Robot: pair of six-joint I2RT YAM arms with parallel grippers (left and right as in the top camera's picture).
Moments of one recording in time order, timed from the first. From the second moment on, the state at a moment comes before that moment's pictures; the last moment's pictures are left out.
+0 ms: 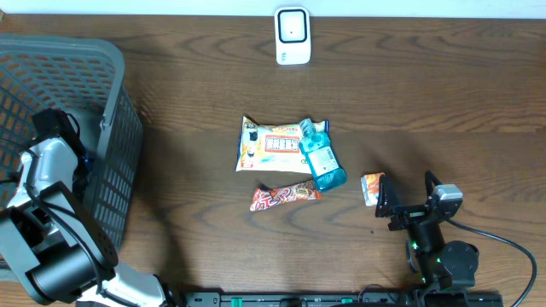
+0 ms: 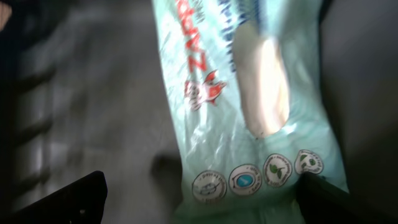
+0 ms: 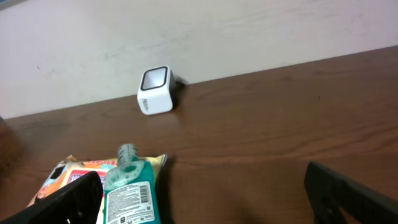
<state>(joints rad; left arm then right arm) 0.53 1.78 1.11 -0.80 -0.48 -0.96 0.03 0.01 0.01 -0.06 -0.16 0.25</state>
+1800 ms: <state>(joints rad) 0.33 0.65 1.05 -0.34 0.33 -0.80 0.03 0.01 0.01 -0.06 -0.16 0.25</state>
